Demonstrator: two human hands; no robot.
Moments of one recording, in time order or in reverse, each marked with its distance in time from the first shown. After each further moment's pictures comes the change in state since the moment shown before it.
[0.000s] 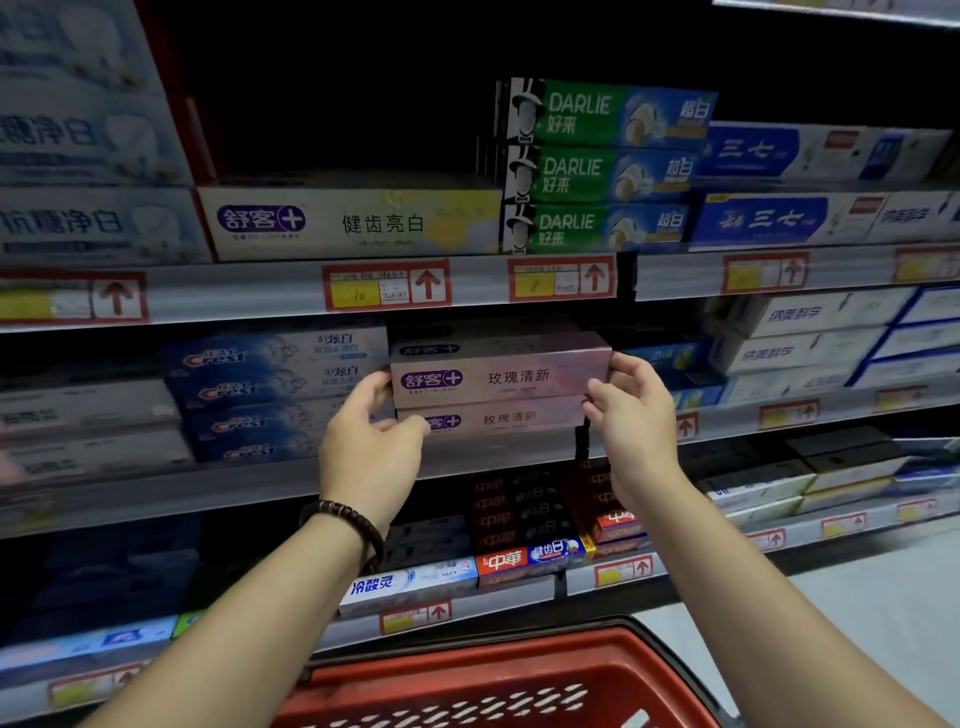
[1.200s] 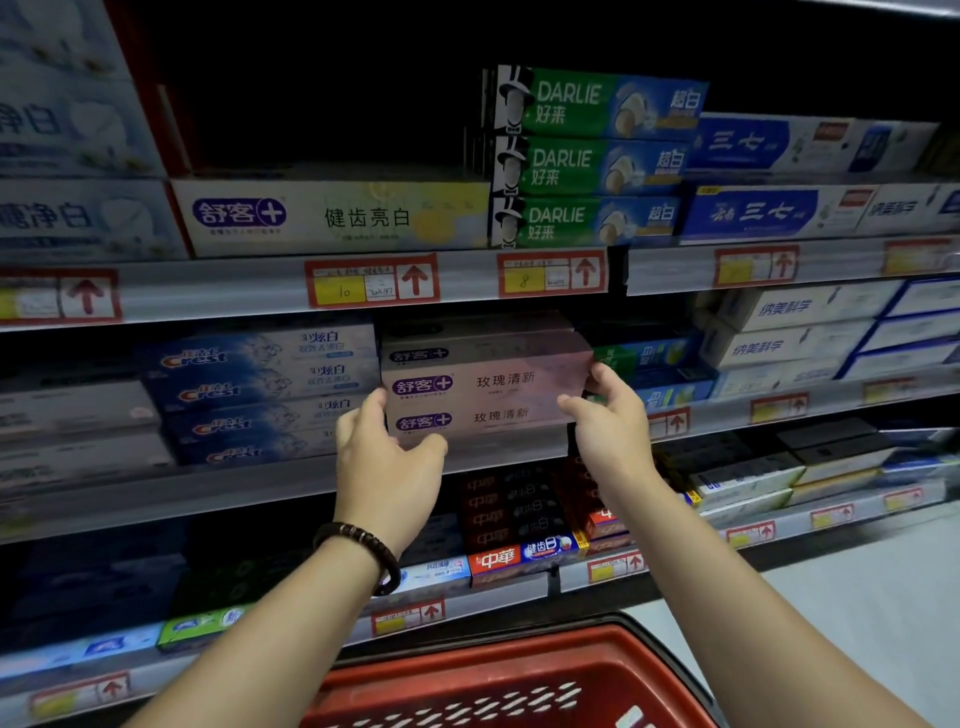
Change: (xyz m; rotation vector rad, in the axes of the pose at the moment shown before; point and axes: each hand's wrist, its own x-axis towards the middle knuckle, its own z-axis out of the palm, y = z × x) left_hand -0.010 -0.009 0.016 0.249 -0.035 -0.028; right_hand 0.003 0.015 0.002 -0.213 -0.085 -0.020
